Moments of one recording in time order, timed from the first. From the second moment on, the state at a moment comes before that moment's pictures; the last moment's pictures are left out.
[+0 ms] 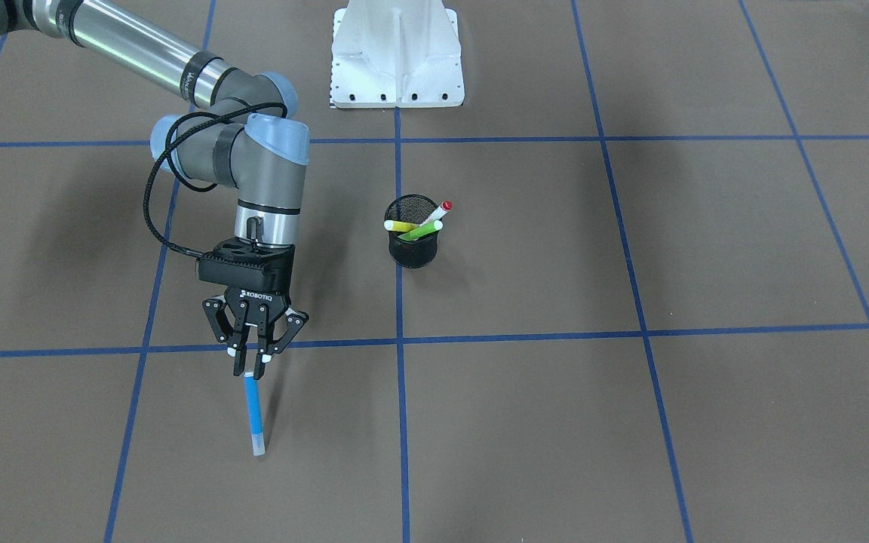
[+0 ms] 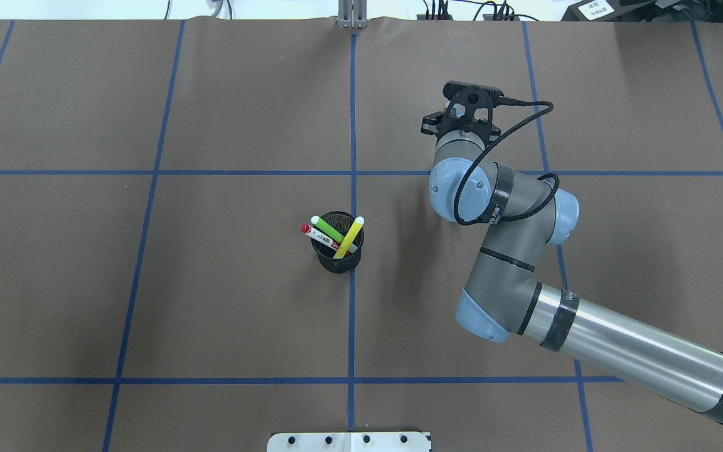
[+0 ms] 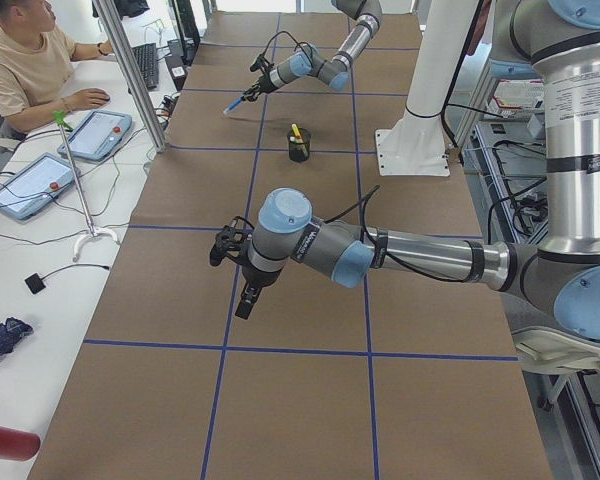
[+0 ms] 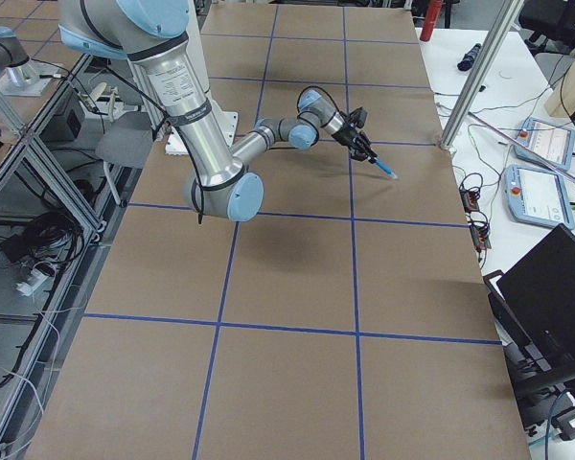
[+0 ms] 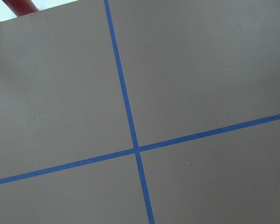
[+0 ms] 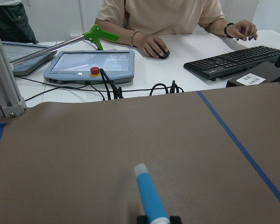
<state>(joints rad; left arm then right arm) -1.52 -1.43 -1.83 -1.94 -2.25 -0.13 0.55 -0.96 1.45 -1.22 1.00 1.36</state>
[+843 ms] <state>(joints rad) -1.52 -1.44 -1.83 -1.94 -2.25 -0.13 0.58 -0.94 1.50 -1.24 1.10 1.30</state>
